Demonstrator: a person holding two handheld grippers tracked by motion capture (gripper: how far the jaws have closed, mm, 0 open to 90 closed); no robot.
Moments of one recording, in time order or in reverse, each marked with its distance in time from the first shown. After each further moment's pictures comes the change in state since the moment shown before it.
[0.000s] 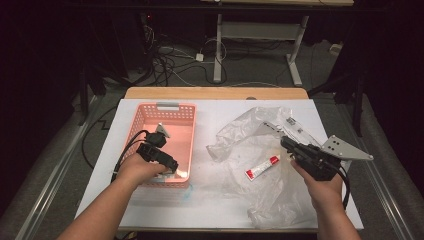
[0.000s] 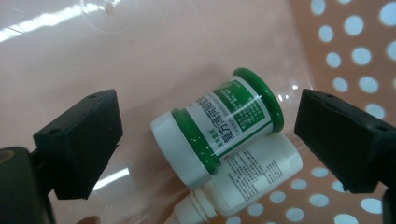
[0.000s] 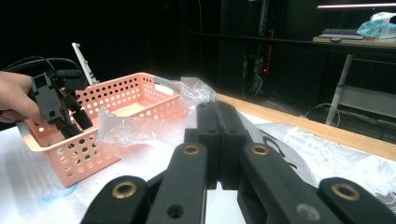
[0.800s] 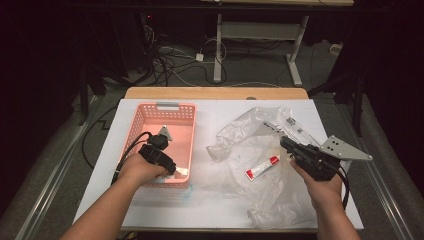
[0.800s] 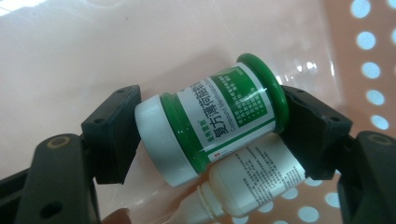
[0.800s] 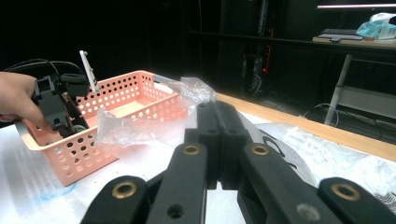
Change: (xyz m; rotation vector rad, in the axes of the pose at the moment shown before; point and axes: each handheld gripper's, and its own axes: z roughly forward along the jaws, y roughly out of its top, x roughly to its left) left arm -0.001 0.002 0.006 0.050 0.033 -0.002; right arm 0.002 0.000 0.000 0.007 -0.003 -0.002
